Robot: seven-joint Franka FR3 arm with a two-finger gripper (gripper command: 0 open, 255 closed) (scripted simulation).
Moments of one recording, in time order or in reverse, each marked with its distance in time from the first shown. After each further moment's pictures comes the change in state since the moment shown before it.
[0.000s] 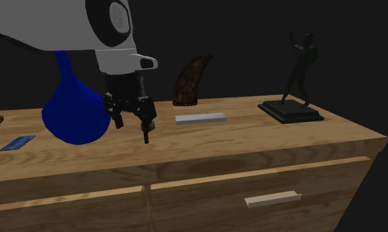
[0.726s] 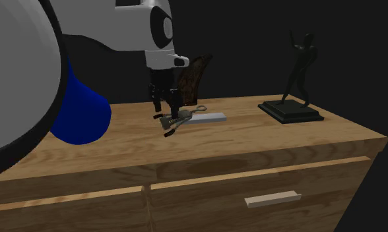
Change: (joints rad) arm -0.083 0.409 -0.041 0.422 -0.013 -0.023 0.288
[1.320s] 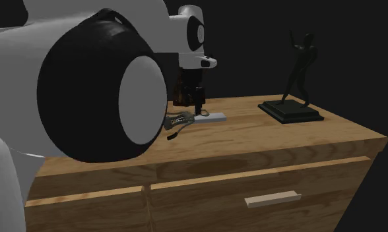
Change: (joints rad) arm -0.070 0.327 -0.073 0.422 0.030 -0.103 0.192
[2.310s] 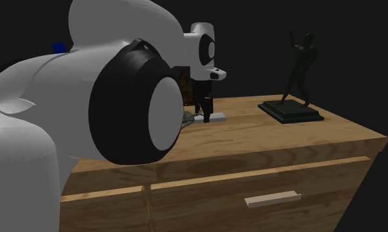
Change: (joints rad) arm -0.032 0.103 -0.026 0.046 0.019 0.053 0.062
